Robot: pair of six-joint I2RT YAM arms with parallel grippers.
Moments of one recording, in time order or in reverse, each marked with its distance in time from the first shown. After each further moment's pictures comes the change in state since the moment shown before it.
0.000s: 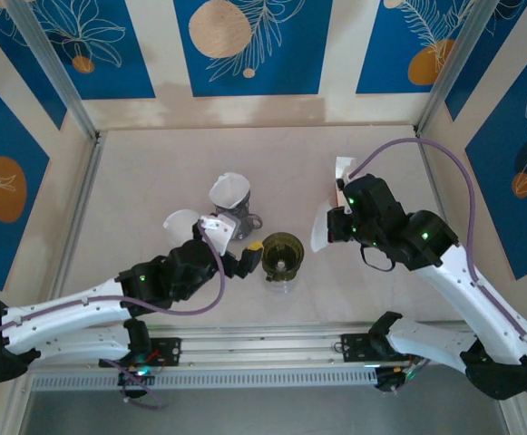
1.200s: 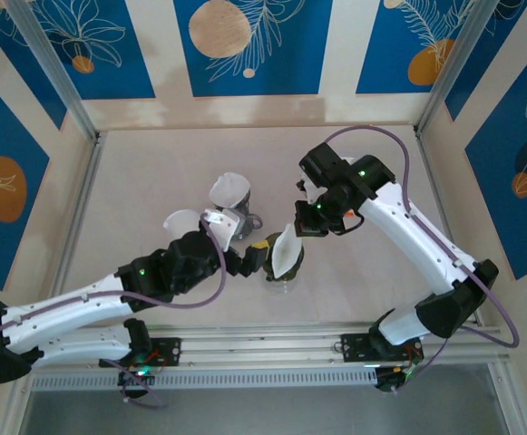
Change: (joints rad) left arm 0.048 0.040 0.070 -0.034 0.156 -0.031; right arm -0.082 0.460 0.280 -0.286 -0.403 0.038
